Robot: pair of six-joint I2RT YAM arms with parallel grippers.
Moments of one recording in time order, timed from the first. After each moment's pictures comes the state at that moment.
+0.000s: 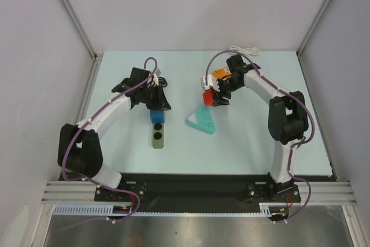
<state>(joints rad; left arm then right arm) -0.32 1.52 1.15 -0.54 0.40 -0.43 0.33 1.97 1.59 -0.80 -0.72 -1.32</state>
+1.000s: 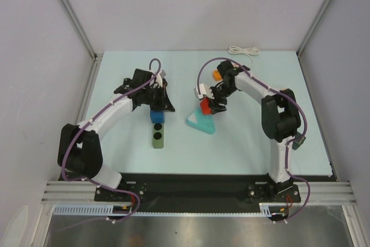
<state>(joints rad) -0.35 1.51 1.13 -0.52 0.48 -0.43 0.41 2.04 1.62 -0.91 -0.64 -1.40</state>
